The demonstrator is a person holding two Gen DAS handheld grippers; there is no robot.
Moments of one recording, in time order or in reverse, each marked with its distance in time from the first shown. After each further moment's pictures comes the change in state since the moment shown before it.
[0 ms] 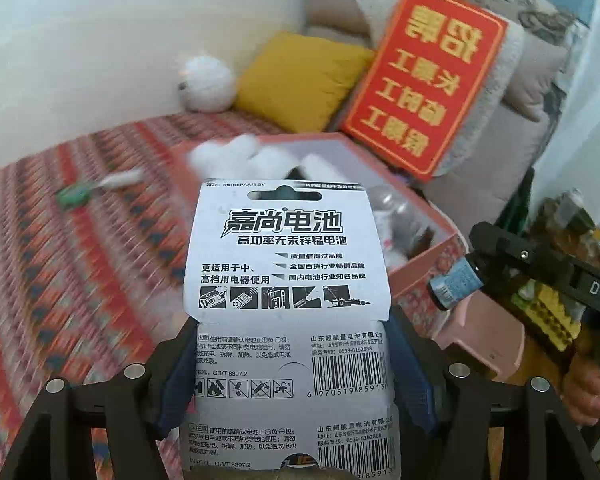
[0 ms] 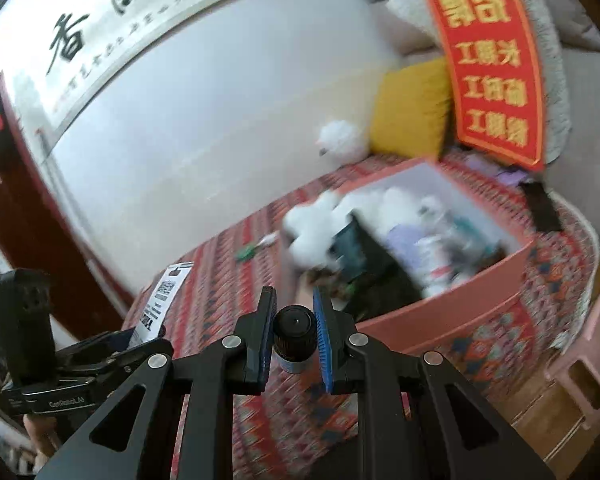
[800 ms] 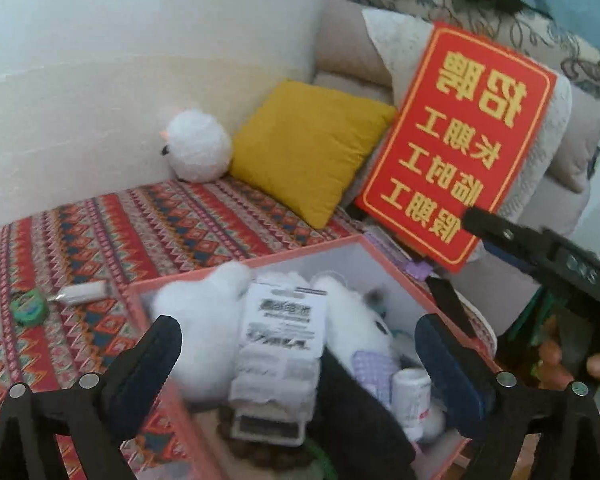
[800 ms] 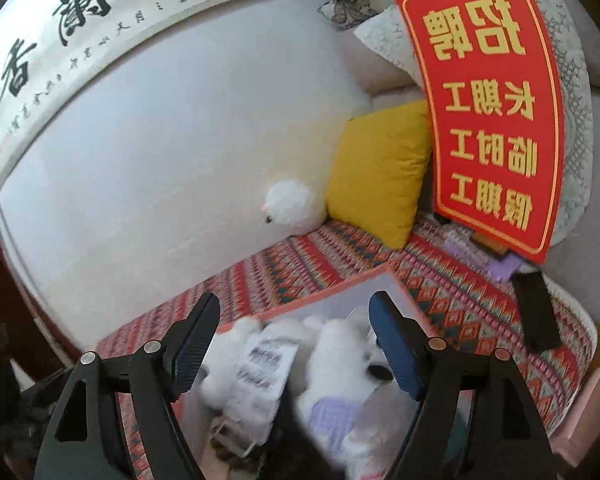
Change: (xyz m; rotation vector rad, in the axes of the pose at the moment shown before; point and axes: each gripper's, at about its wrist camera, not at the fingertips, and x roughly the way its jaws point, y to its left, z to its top) left arm 0.082 0.040 0.112 -0.065 -0.145 0.030; right arm 0.120 -0.071 0.127 -0.004 -0.078 -0.058
